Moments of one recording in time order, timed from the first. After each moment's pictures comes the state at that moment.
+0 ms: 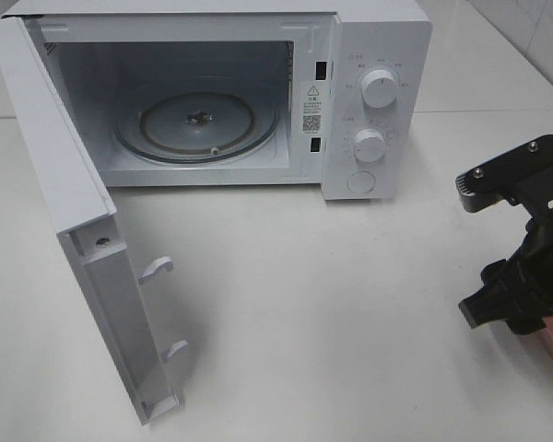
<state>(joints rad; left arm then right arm) -0.08 -0.01 -0.52 0.00 1.07 -0.07 0.54 1.33 -0.56 -0.59 0.62 0.67</state>
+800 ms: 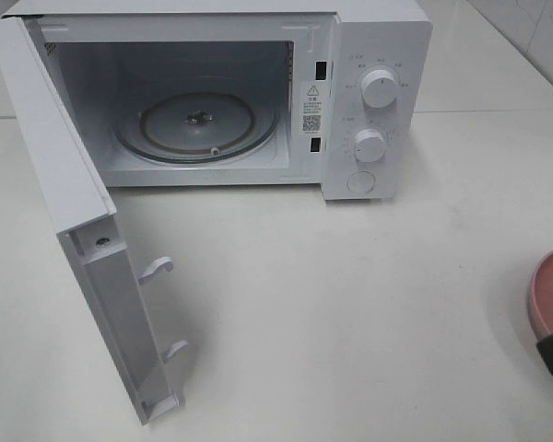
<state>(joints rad) -0.08 -0.01 -0.52 0.00 1.07 -0.07 0.54 0.74 -0.56 -0.06 0.92 0.15</state>
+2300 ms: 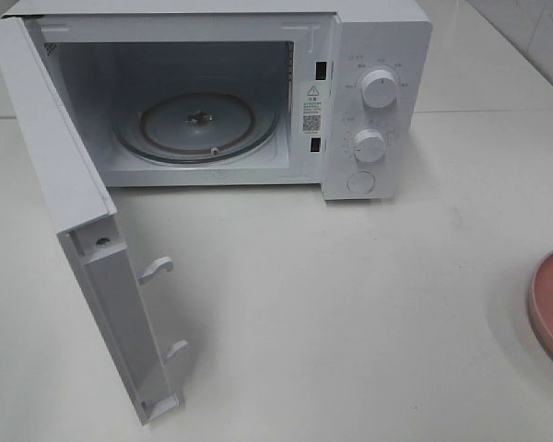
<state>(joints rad) -0.08 -0.01 -0.52 0.00 1.07 -0.07 0.11 0.00 -0.50 0.00 1.01 0.02</state>
